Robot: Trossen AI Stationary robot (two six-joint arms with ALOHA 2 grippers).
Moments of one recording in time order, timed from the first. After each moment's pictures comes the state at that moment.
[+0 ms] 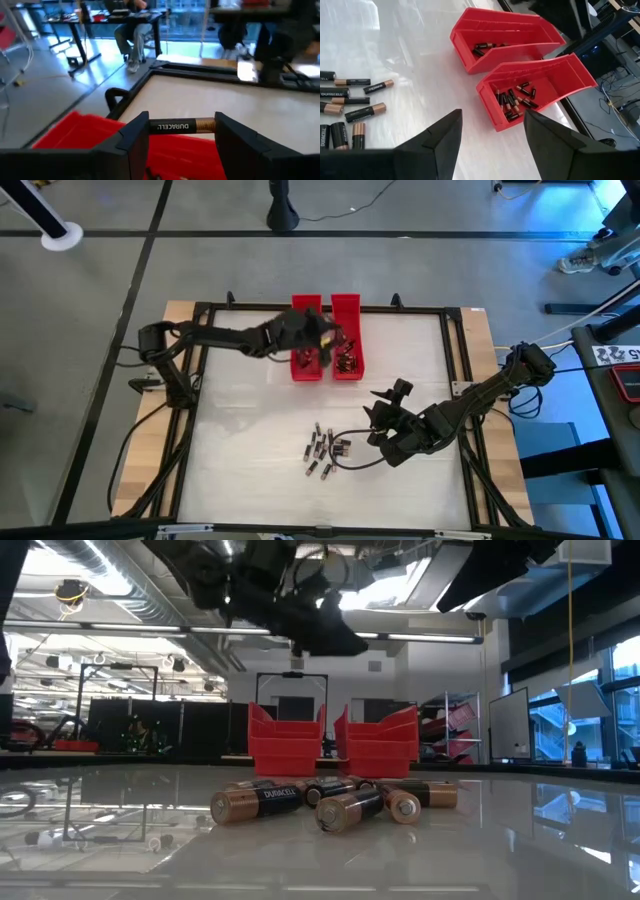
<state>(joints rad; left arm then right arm) 0.31 1.71 1.04 0.45 -0.05 0.07 0.56 1.52 1.18 -0.86 0.93 0.62</state>
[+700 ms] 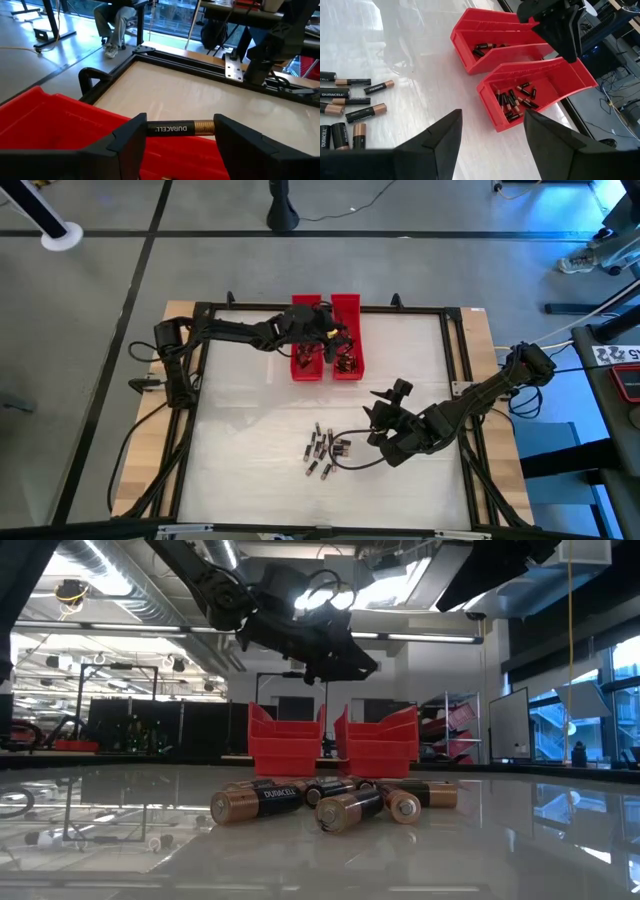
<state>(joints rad) 0.37 1.84 1.11 0.45 0.11 -0.08 0.56 1.52 1.18 -0.86 0.93 0.62</state>
